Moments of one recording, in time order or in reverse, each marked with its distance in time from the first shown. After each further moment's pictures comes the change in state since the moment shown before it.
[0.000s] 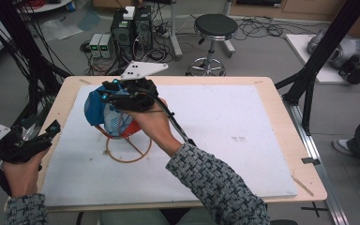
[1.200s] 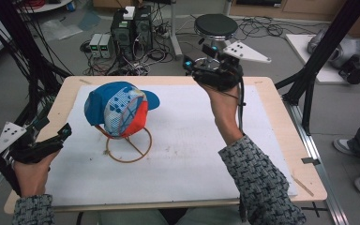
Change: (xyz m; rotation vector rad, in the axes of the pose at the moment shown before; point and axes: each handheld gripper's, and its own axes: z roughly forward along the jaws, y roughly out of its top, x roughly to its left) left arm -0.016 -0.012 0.013 0.065 -0.028 0.035; right arm -0.084 -0.010 -0.166 -0.241 -0.469 0.120
